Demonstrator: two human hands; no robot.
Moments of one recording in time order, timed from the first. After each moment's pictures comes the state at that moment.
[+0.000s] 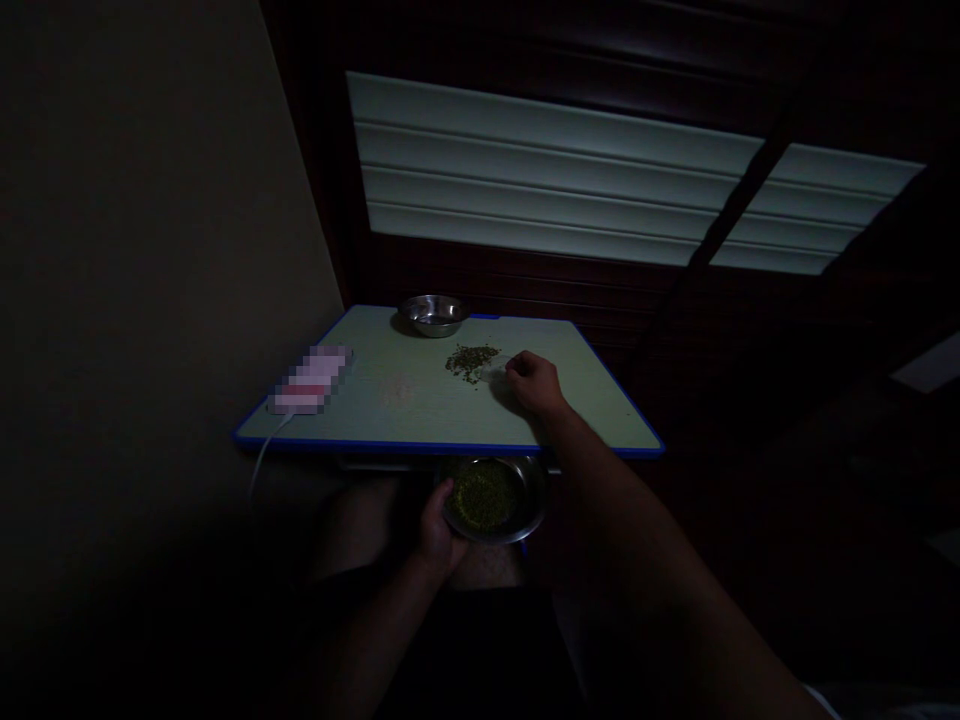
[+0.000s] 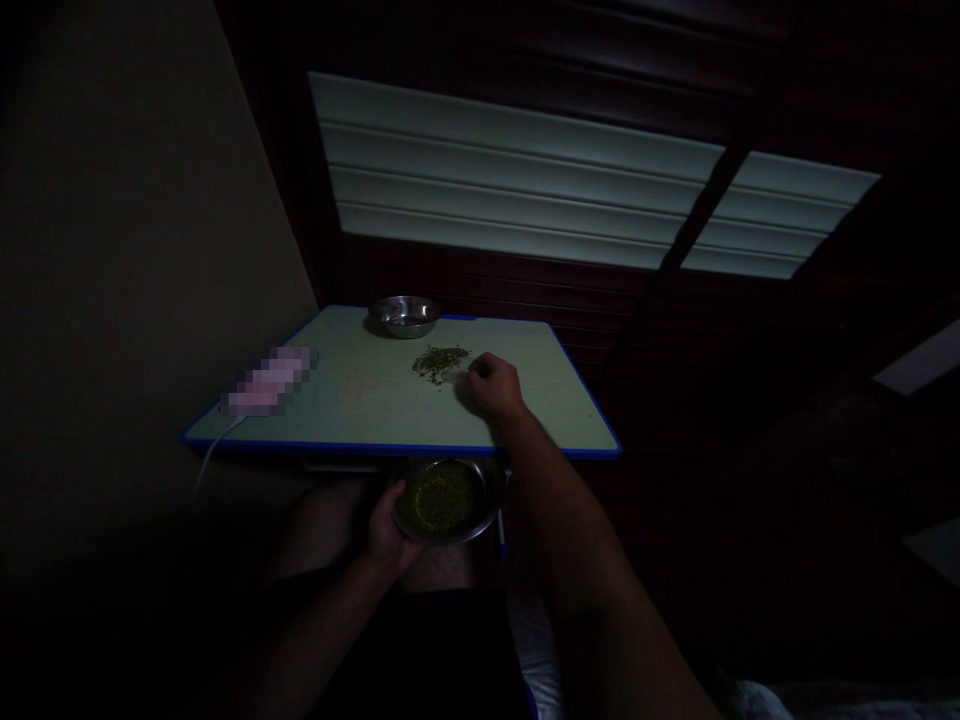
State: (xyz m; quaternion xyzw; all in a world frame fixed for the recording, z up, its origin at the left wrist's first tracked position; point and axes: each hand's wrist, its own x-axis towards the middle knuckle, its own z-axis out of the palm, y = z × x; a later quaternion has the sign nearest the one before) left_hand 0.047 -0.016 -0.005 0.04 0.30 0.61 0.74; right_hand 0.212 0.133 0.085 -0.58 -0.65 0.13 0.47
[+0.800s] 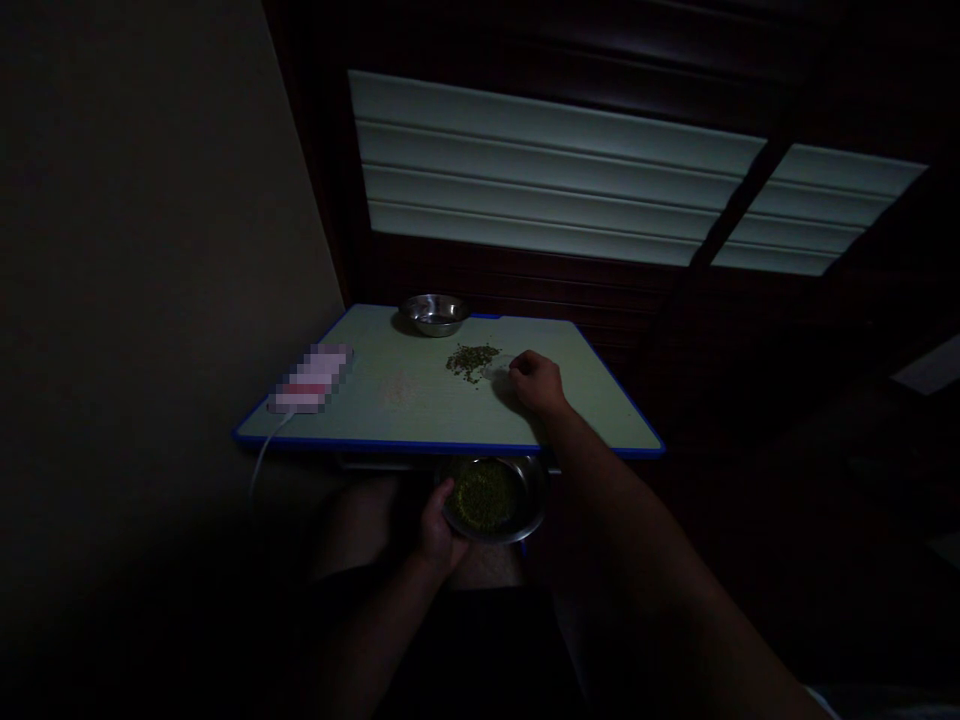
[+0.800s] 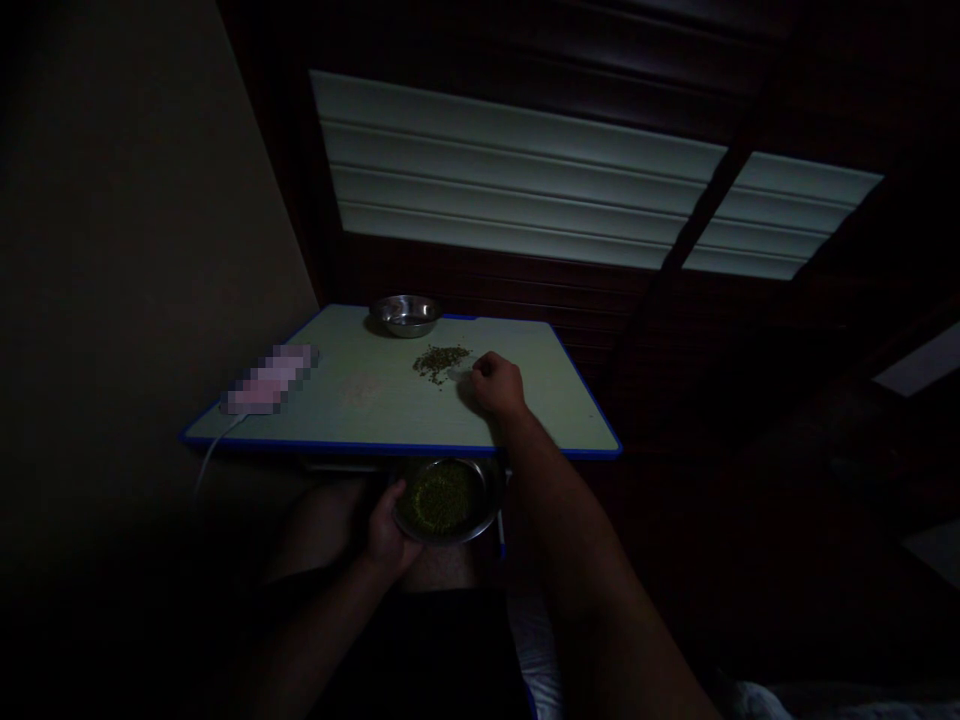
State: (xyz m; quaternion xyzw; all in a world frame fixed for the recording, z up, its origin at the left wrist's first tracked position) left_hand 0.047 -0.016 -0.007 0.04 0.31 0.60 0.74; right_hand 0.213 0.135 0.084 -0.60 -0.64 0.11 0.47
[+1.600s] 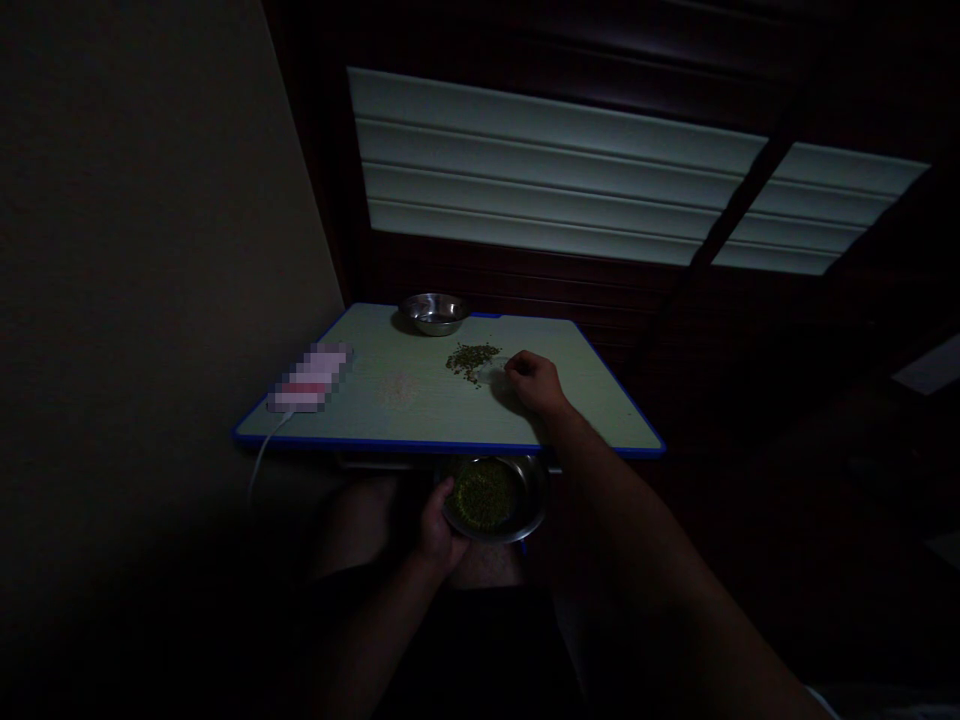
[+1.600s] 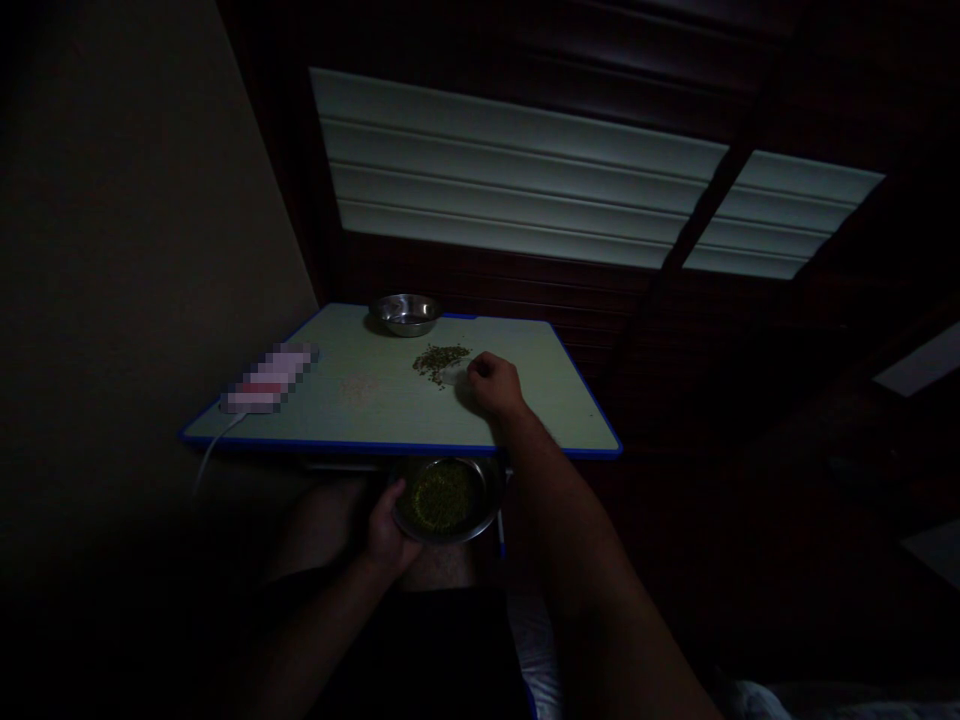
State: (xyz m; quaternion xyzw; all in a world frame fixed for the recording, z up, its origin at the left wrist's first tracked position) left_hand 0.048 -0.015 -0.006 0.04 0.31 0.61 0.73; right_hand 0.213 0.137 0.082 -0.55 -0.66 0.17 0.48
